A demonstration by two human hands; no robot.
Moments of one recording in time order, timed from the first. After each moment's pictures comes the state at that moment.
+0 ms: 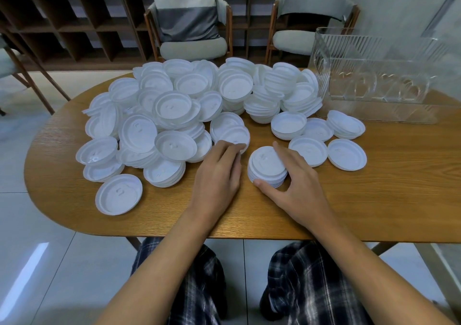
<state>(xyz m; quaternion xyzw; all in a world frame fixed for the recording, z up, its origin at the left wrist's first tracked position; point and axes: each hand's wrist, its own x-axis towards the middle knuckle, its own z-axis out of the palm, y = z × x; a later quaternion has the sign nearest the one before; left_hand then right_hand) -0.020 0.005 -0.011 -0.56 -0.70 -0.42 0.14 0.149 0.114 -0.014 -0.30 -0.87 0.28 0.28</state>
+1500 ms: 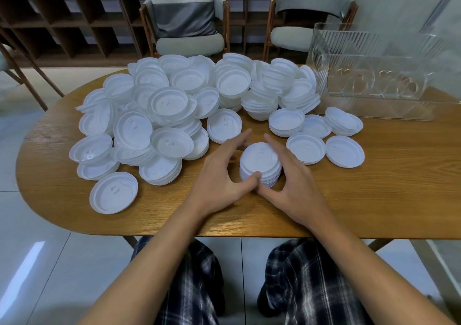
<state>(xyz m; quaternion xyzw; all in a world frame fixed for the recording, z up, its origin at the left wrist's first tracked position) -0.021 0.003 0.000 -0.57 -0.65 -0.49 -0.13 0.150 0.115 -0.012 -0.23 -0.87 0.34 0.28</state>
